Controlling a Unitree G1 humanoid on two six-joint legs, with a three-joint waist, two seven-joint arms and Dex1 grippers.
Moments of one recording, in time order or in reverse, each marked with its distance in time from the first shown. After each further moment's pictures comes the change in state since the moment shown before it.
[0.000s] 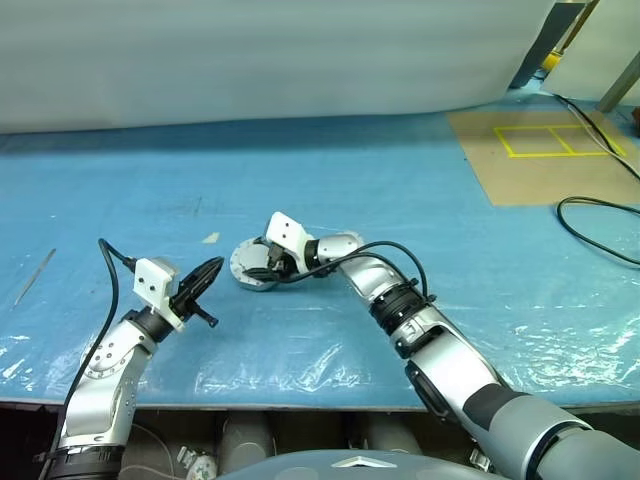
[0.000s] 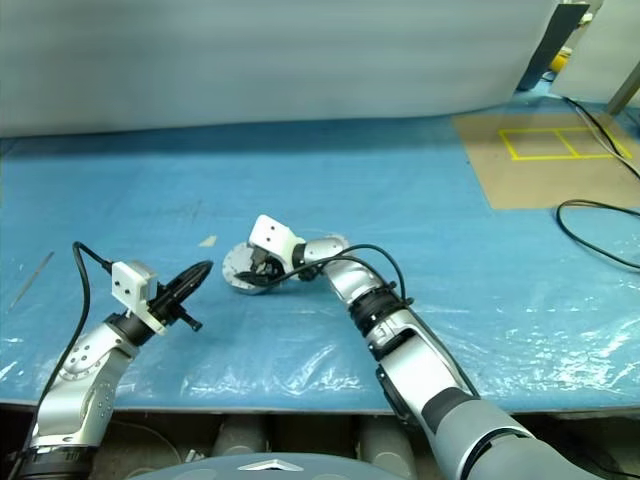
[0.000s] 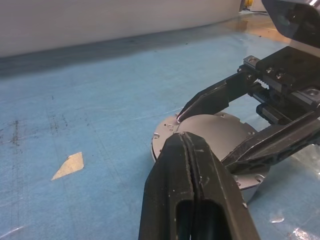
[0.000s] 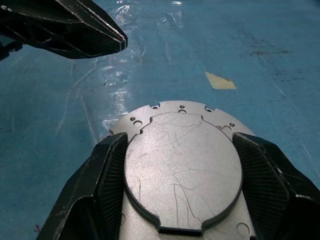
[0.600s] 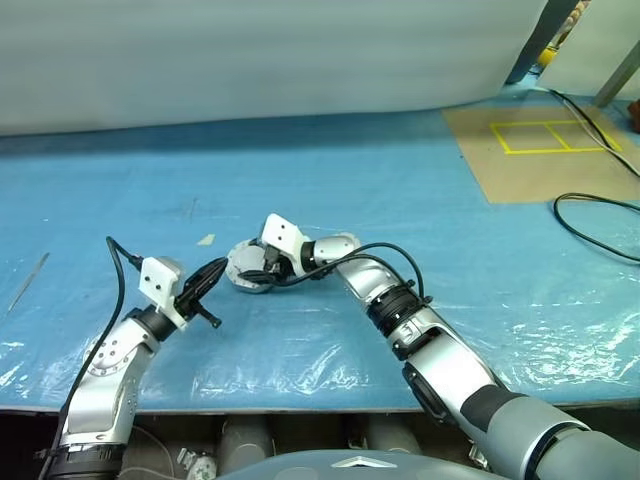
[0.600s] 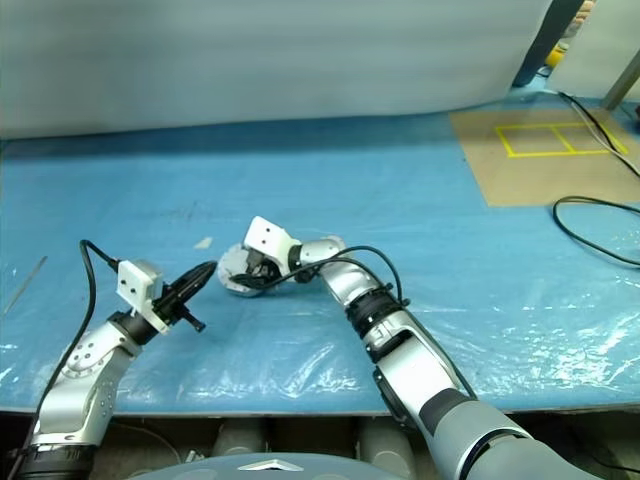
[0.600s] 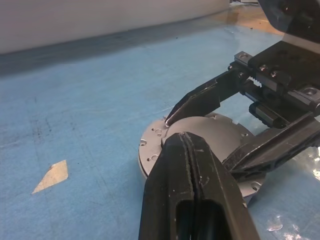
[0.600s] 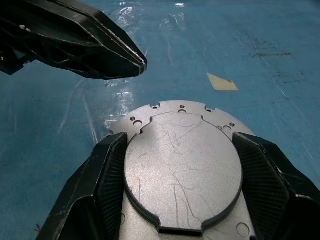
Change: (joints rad) left arm -0.024 0.006 -0.028 0.012 0.030 0.004 0.000; right arm 0.002 0.008 0.032 -0.025 -0.017 0.016 0.025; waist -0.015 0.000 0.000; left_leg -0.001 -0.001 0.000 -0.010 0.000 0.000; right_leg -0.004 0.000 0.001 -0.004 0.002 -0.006
